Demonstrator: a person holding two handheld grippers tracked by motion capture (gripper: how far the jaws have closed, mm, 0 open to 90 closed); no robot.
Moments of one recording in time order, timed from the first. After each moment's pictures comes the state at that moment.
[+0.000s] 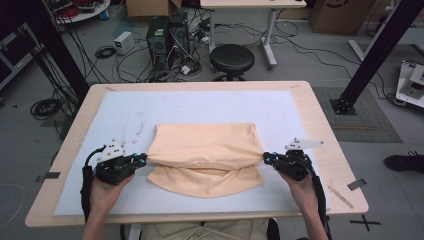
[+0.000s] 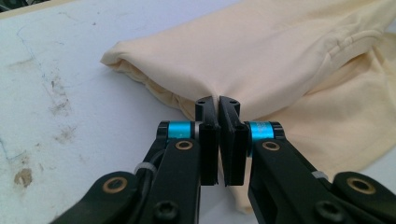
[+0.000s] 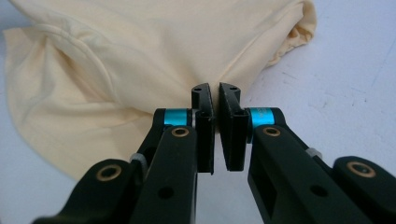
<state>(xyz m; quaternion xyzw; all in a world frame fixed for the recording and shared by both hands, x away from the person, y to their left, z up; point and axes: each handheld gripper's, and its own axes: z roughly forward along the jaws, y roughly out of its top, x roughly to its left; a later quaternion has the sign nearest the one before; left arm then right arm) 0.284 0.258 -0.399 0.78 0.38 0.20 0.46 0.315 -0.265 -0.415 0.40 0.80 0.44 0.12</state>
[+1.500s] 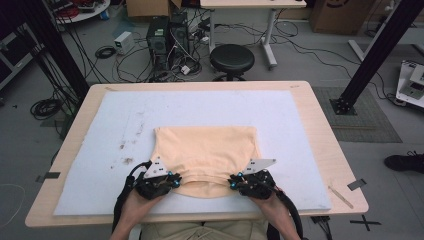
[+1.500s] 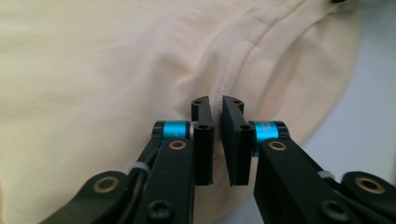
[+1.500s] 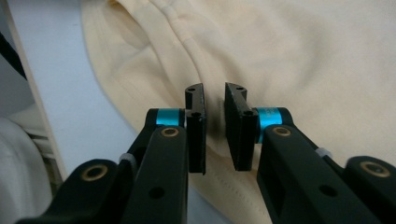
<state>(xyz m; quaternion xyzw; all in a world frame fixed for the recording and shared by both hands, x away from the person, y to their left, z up) 0.275 0.173 -0.439 0.85 0.29 0.12 0.42 0.282 -0.169 -0.442 0.28 0.87 0.40 0.09</state>
